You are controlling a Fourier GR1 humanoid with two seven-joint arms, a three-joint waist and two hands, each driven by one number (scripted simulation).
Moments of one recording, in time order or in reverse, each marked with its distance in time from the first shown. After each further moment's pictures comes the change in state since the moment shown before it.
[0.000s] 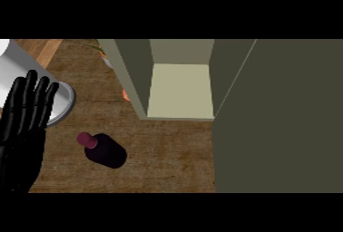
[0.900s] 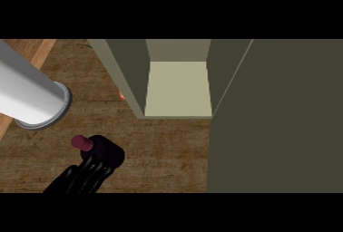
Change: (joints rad) left arm 0.351 0.061 -0.293 -0.241 0.415 -0.318 0.116; right arm 0.192 -0.042 0.104 -0.283 -0.215 0.130 0.248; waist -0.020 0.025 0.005
